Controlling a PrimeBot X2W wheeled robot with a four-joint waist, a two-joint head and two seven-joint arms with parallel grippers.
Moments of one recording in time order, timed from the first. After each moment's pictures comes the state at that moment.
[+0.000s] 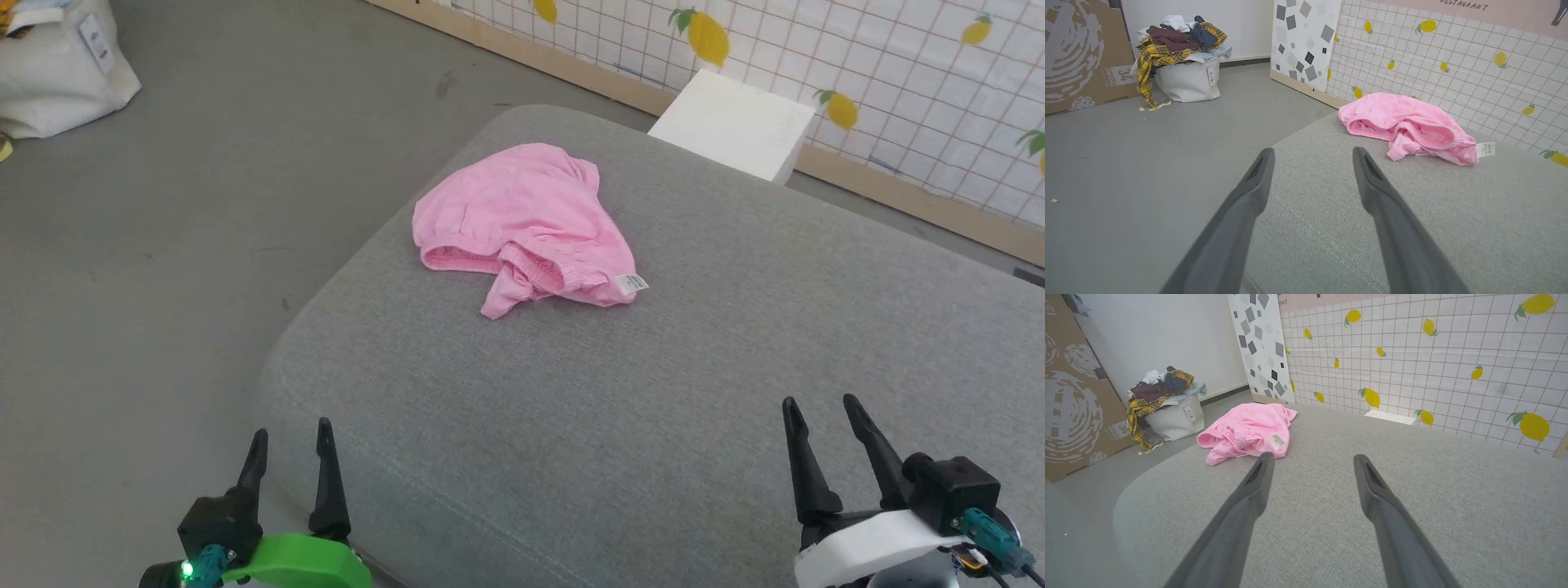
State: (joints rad) left arm 0.08 0.05 -0.03 0.08 -0.21 0.05 -0.23; right arm 0.06 -0.05 0.00 0.10 0.18 0.13 -0.17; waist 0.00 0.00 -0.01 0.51
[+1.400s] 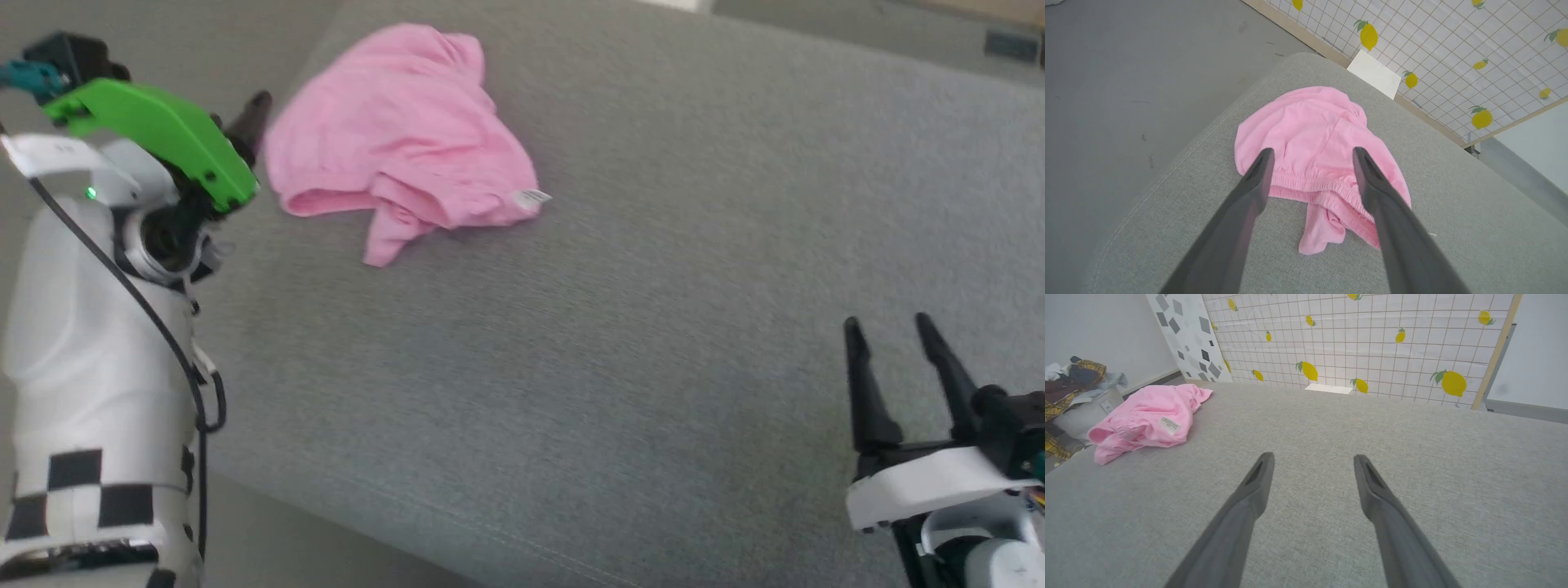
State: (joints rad) left arm -0.86 0.23 0.05 0.61 -0.59 -0.05 0.47; right arm 0.01 -0.05 -0.10 -0.10 0.09 0.13 -0.05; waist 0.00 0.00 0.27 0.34
